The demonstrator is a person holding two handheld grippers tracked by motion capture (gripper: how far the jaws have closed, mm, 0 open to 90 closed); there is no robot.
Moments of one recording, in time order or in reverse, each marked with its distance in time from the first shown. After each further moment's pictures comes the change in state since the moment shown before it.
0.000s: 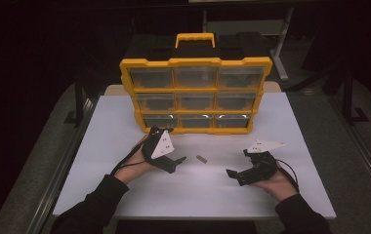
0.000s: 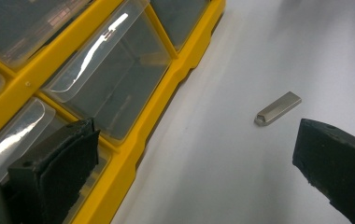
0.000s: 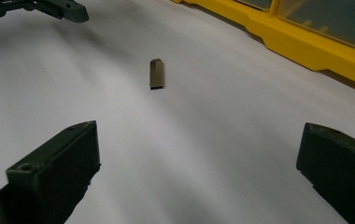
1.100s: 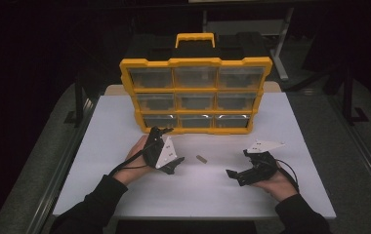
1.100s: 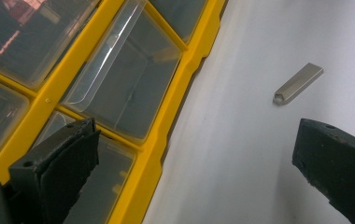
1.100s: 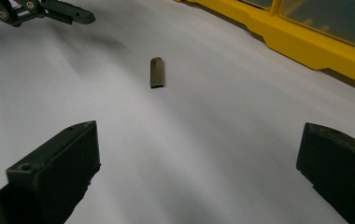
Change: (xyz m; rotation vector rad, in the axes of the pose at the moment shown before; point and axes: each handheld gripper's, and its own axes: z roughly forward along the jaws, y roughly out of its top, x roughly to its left) left arm -0.011 0.000 -0.001 0.044 0.100 0.196; right arm 0.000 0.000 0.000 0.004 0.000 -0.003
